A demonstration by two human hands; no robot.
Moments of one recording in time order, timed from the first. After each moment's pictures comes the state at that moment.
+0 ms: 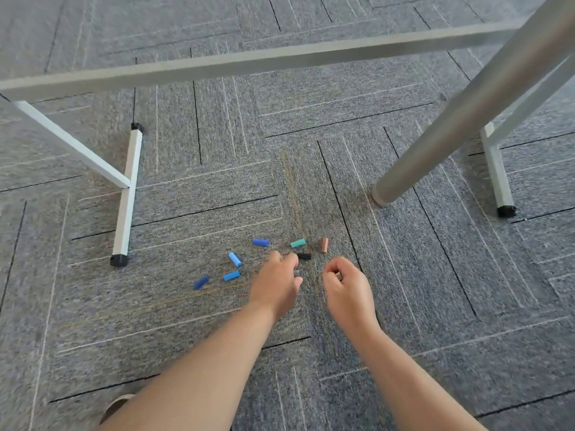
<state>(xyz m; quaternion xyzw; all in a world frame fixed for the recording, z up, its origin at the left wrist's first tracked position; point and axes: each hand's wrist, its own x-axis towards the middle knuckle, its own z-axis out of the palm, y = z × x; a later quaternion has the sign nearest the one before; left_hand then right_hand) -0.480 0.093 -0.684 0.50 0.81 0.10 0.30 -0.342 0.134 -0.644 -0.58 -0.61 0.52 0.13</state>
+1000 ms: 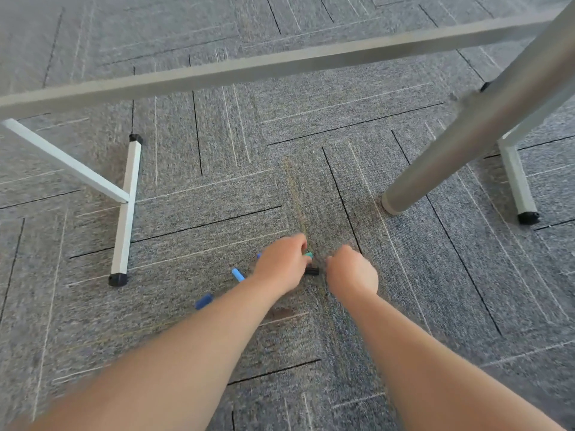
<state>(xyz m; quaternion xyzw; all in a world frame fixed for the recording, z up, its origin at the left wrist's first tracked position) -0.518 0.156 -0.673 0.52 0.80 0.07 0.30 -0.394 0.206 -0.690 -0.65 -0.70 0.25 -0.16</state>
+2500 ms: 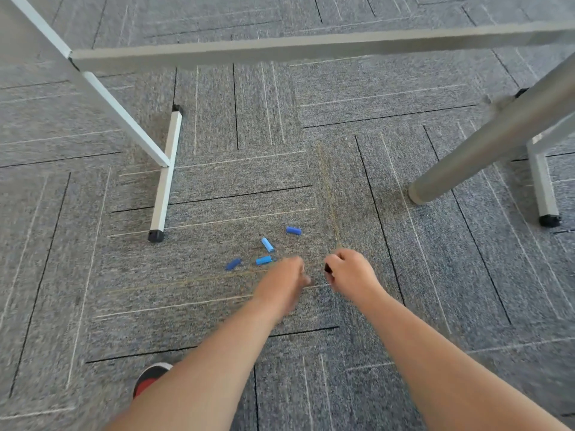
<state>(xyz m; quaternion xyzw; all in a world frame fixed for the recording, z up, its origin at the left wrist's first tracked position) -0.511 0.047 -0.679 0.45 0.81 0.10 0.37 -0.395 0.141 -0.670 -0.58 -0.61 0.54 -0.05</state>
